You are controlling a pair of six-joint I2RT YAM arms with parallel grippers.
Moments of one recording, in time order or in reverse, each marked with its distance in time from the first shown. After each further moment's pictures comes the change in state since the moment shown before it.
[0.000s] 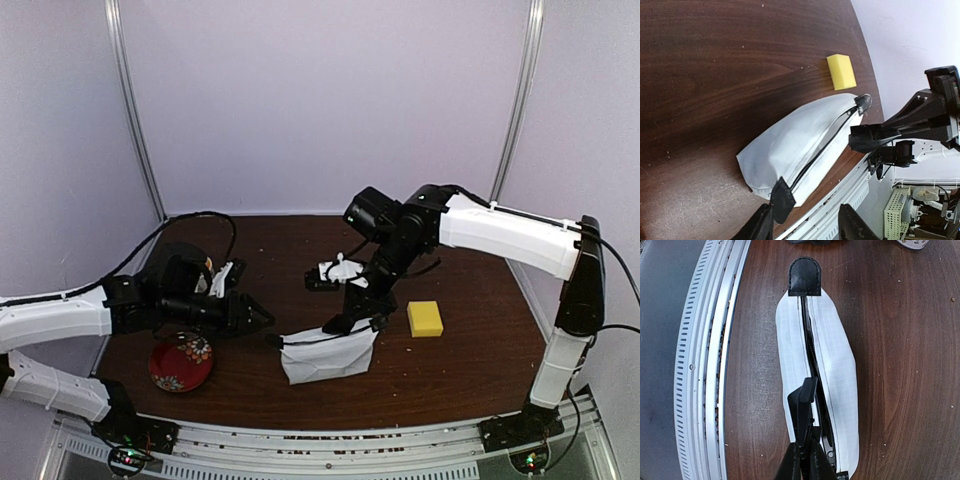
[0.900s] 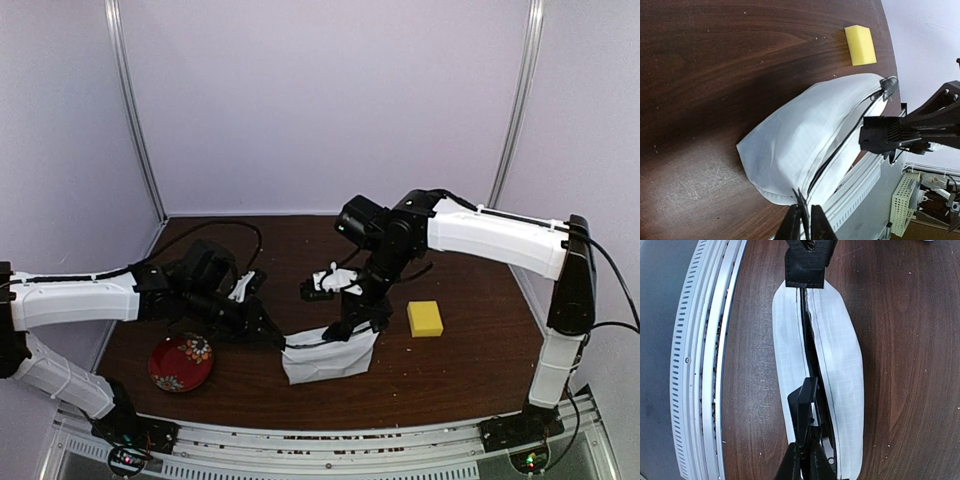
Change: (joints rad) left arm -0.008 0.187 0.113 -0.089 0.076 0.036; right arm 0.020 0.042 0.016 -0.022 0.030 -0.016
